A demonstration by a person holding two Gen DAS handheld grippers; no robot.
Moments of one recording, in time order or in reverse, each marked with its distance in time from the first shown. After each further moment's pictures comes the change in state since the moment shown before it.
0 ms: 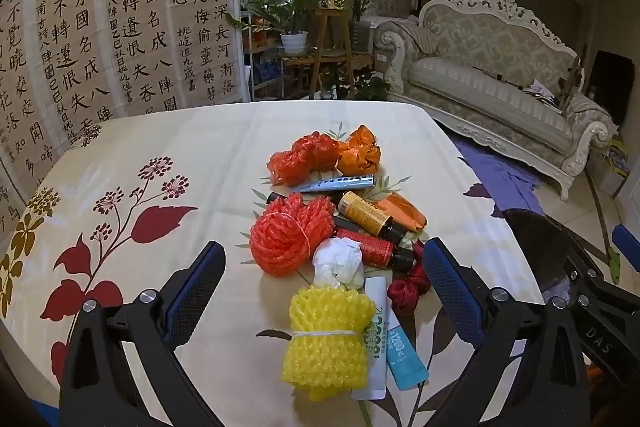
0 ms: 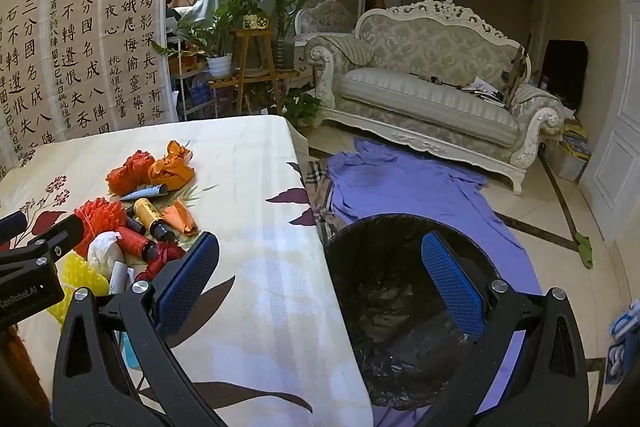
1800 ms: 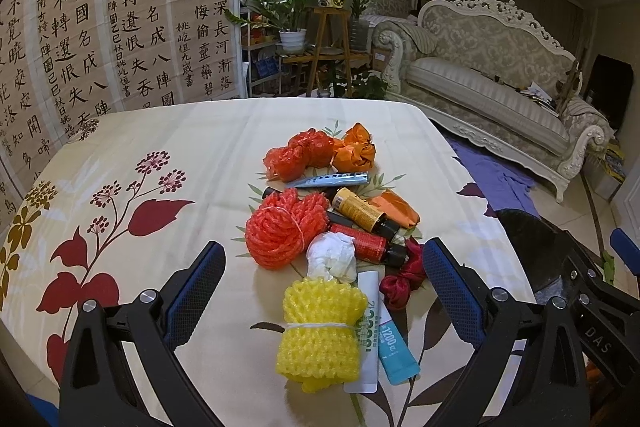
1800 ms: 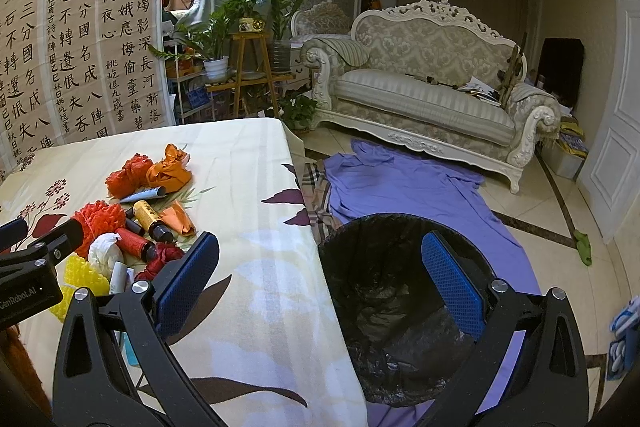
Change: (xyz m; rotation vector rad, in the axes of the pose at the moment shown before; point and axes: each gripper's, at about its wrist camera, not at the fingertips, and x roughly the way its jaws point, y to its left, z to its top) left arm -0.002 -0.007 -0.010 -0.001 0.000 -0.009; right arm -0.009 -0.006 0.004 0.012 -0.005 -0.006
